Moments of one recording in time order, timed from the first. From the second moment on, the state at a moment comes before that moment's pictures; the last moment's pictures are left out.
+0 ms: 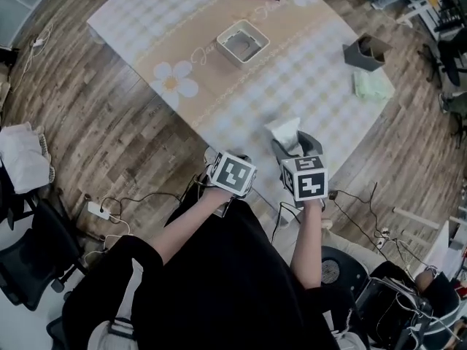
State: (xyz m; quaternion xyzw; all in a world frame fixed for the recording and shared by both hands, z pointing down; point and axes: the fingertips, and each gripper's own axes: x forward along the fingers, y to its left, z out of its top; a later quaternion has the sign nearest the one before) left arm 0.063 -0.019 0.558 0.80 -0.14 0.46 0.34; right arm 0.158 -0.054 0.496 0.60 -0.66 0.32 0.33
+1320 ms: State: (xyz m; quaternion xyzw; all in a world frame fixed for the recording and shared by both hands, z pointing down) left arm 0.134 0.109 0.552 0.82 -0.11 0.49 0.27; right arm 0.202 0.125 0.507 0.64 -0.63 0.34 0.28
